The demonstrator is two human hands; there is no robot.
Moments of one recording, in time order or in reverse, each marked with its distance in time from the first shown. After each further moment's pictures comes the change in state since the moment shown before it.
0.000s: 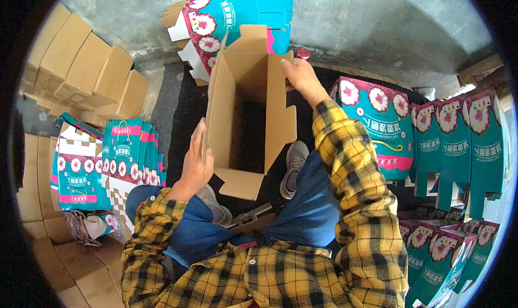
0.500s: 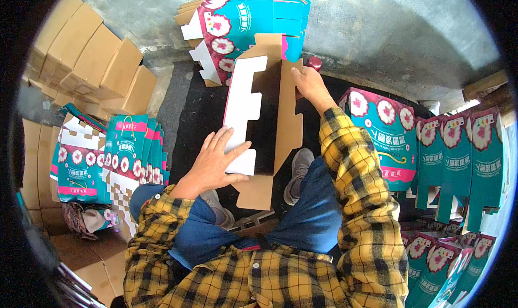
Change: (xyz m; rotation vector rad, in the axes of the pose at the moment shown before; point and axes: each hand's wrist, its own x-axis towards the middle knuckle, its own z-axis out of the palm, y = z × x) left_hand 0.018 0.019 -0.015 0.181 -0.472 0.045; right_hand 0.011 0.008 0.007 -0.168 0.046 -0.006
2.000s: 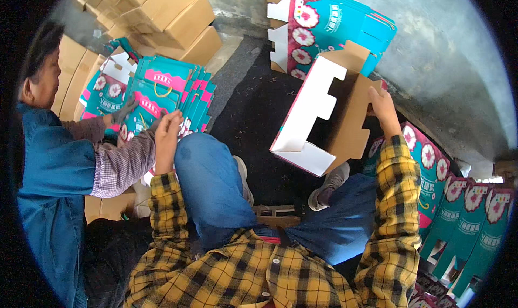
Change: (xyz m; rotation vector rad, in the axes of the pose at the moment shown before) left_hand -0.188 -0.093 -0.034 -0.900 1.013 -0.940; right_hand 0.004 0.008 0.002 0.104 -0.054 -0.069
